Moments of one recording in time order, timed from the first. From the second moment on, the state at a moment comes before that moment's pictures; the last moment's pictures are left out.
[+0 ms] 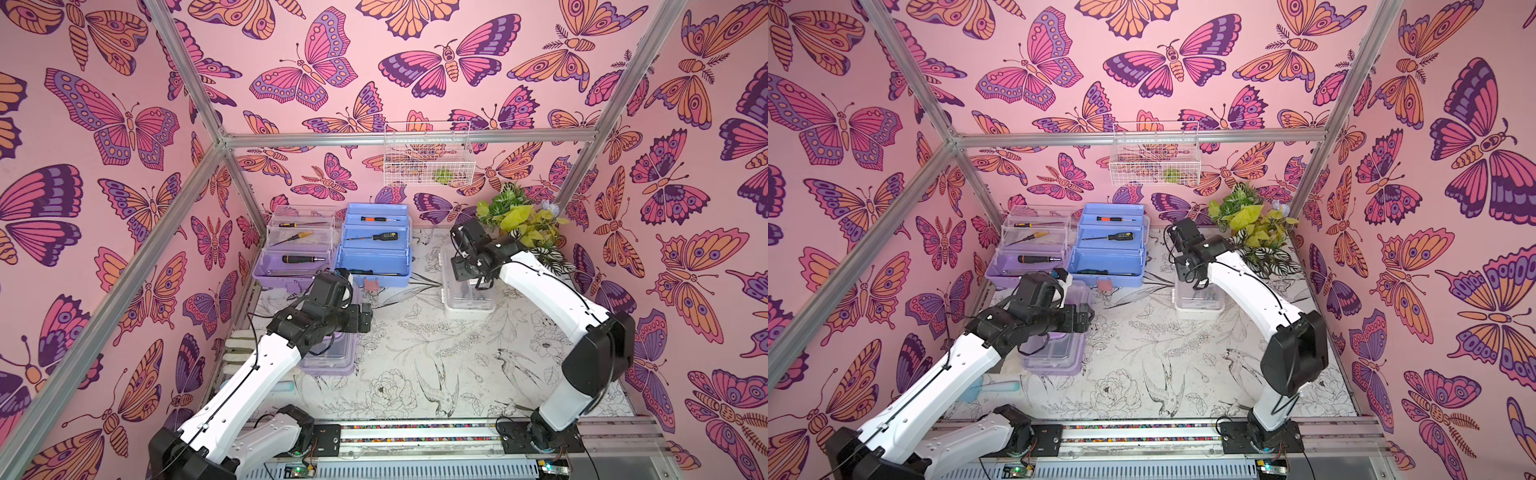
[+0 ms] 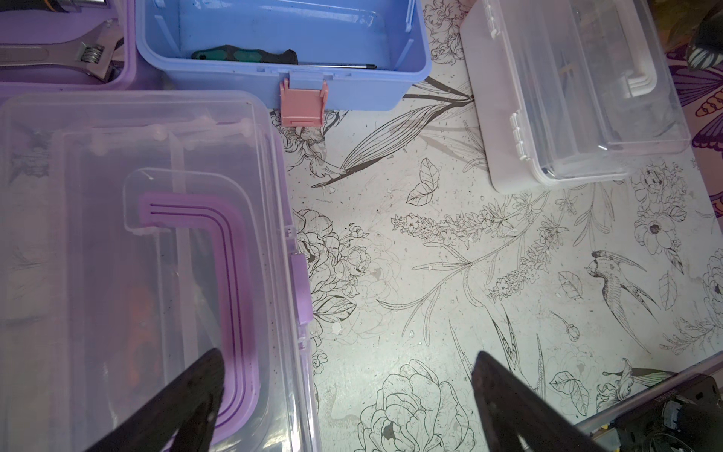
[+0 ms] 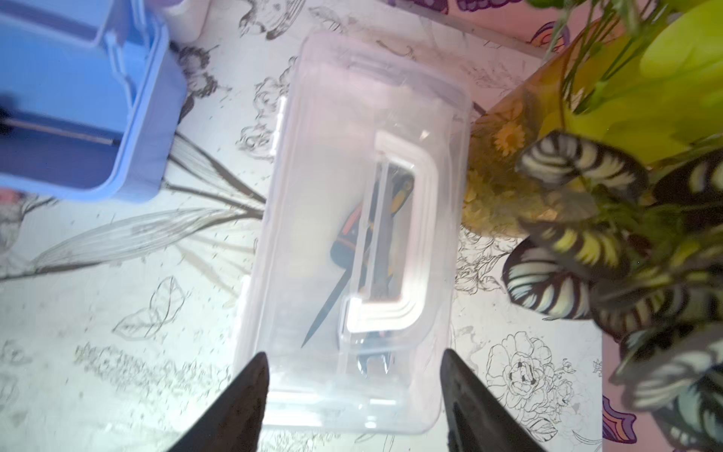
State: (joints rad) left arm -0.48 1.05 0.99 -0.81 0.02 -0.37; right arm 0.53 1.67 1.57 -0.99 0.36 0.27
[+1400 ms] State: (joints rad) left arm -0.48 1.02 0.96 -0.86 0.00 -0.41; right arm 0.37 1.95 1.48 -0.78 0.36 0.37
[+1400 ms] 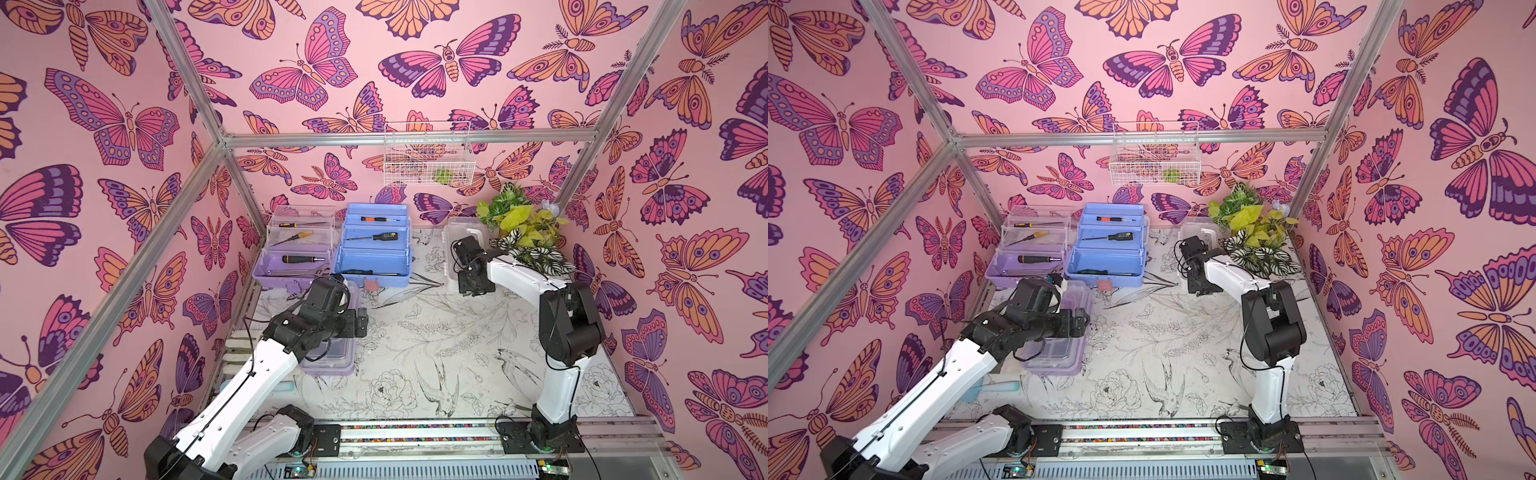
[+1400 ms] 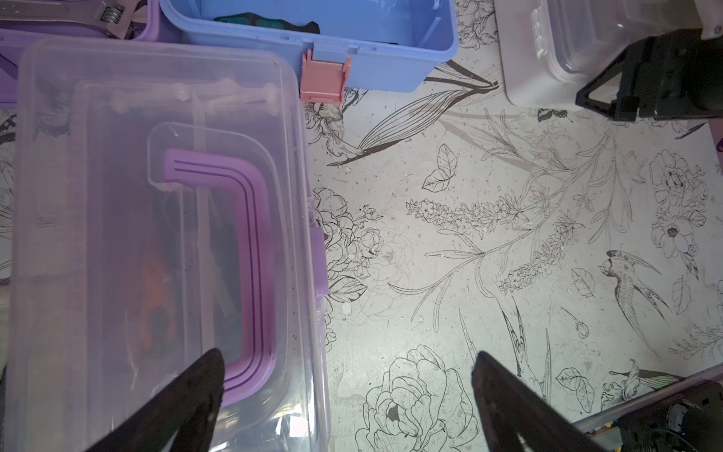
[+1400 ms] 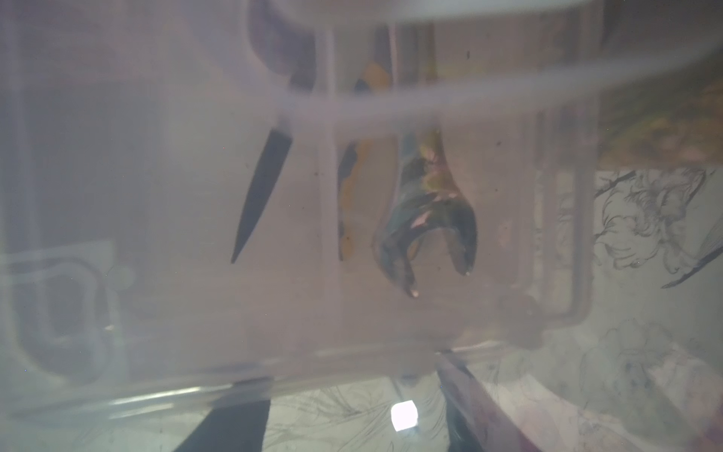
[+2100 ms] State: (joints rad) left arm -0.48 1.17 0.99 -0.97 -0.10 -0.42; right arm 0.48 1.57 1.36 -0.79 0.22 0.32
